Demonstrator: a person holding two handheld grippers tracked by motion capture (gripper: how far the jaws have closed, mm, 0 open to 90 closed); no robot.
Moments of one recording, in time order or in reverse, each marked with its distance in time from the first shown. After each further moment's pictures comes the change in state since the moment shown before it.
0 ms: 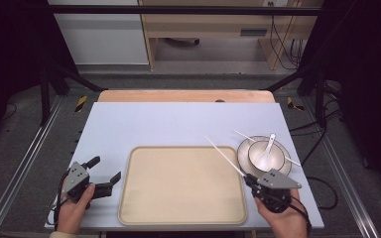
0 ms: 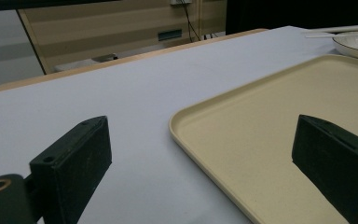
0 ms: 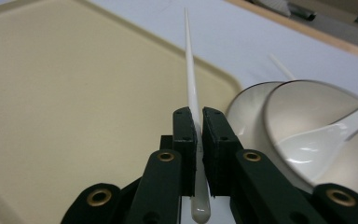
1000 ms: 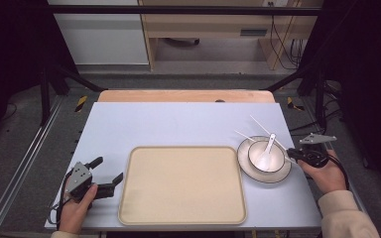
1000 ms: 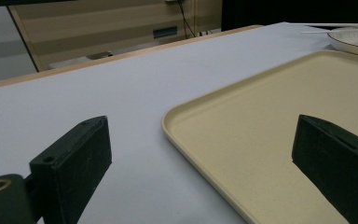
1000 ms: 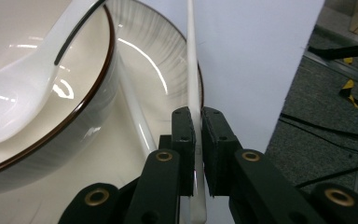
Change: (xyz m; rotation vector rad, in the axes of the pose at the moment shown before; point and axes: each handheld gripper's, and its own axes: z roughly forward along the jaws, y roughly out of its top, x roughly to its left) left arm -0.002 -0.003 0.005 0.012 -0.016 0.002; right arm -0.208 -0.039 0.046 0.198 -0.051 0.084
